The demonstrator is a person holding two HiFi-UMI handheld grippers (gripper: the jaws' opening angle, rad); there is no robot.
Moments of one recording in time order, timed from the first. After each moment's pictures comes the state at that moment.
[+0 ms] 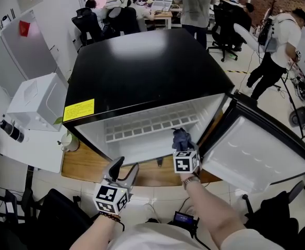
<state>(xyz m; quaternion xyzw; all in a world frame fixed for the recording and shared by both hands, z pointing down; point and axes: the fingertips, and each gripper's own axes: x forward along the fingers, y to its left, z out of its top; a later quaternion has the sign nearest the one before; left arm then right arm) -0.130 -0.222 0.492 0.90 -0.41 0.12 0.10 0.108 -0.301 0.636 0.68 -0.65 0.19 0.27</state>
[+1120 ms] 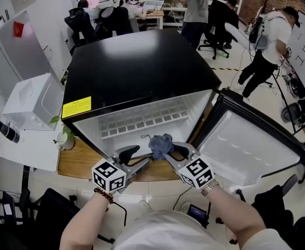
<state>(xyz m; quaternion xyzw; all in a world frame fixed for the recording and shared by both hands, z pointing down) -0.054 -0.216 0.485 0.97 -0.18 0.10 0.14 0.019 -0.216 0.492 0.43 -0.88 0.08 0.17</state>
